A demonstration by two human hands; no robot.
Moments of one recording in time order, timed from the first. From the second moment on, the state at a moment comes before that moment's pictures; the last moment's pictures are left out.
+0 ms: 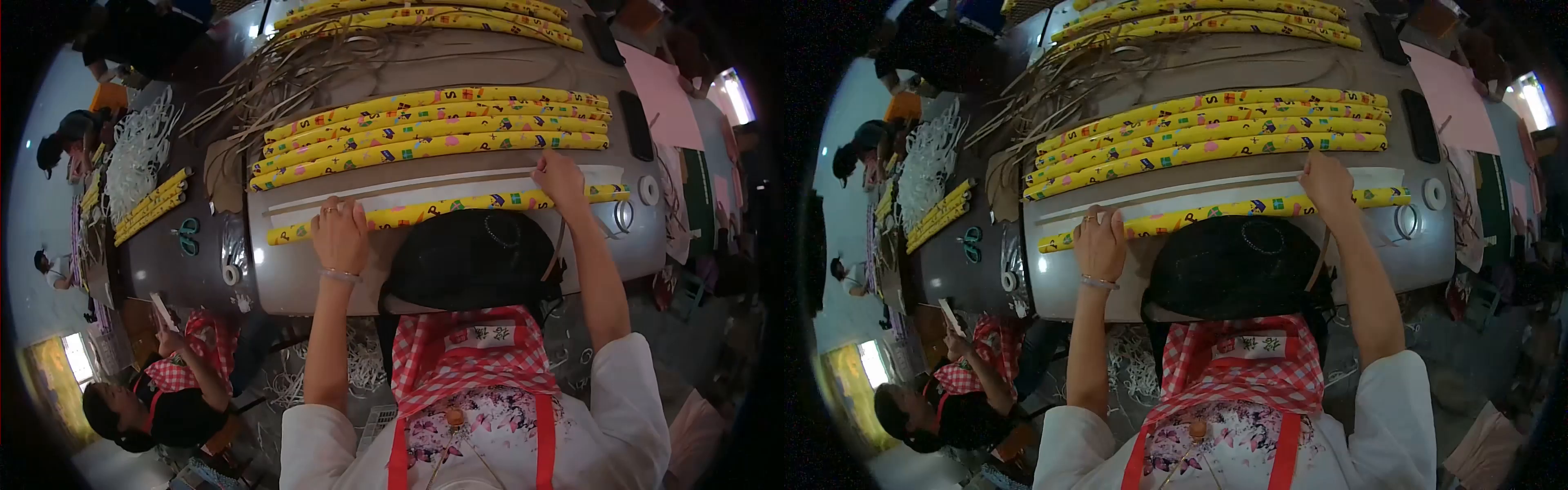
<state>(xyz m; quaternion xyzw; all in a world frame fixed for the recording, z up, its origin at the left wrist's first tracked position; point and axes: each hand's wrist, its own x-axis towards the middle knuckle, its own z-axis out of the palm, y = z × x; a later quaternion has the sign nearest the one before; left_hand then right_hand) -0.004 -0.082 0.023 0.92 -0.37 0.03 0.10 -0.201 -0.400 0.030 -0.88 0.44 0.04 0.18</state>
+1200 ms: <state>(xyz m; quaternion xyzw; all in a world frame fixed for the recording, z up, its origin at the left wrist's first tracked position) -0.113 -0.250 0.033 0.76 -0.54 -0.12 0.33 -0.182 -0.391 0.039 -0.89 0.42 0.12 0.11</state>
